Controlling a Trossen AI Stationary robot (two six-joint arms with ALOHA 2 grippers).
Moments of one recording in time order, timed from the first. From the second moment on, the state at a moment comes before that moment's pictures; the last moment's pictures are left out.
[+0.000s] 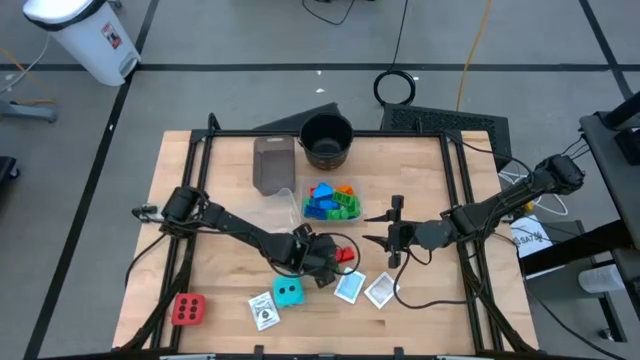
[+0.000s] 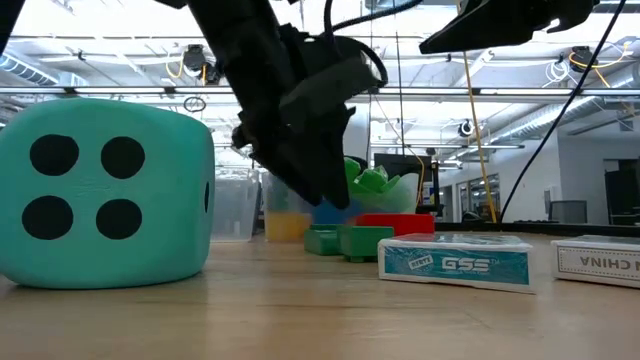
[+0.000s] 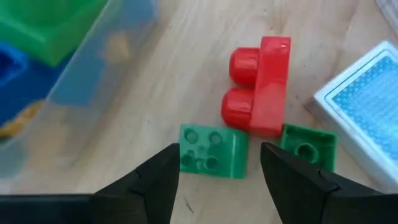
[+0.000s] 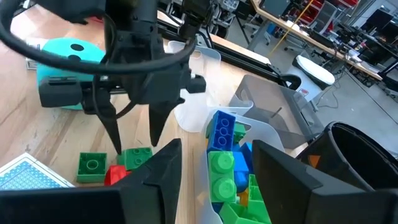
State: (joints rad) left arm -0.32 2.03 1.41 -0.52 -0.42 -0.66; right arm 0.42 1.11 0.66 0.06 0.57 -0.18
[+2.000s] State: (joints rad) left arm -0.23 1.80 1.31 -0.45 -0.35 -0.29; right arm 0.42 1.11 0.66 0.06 0.57 -0.18
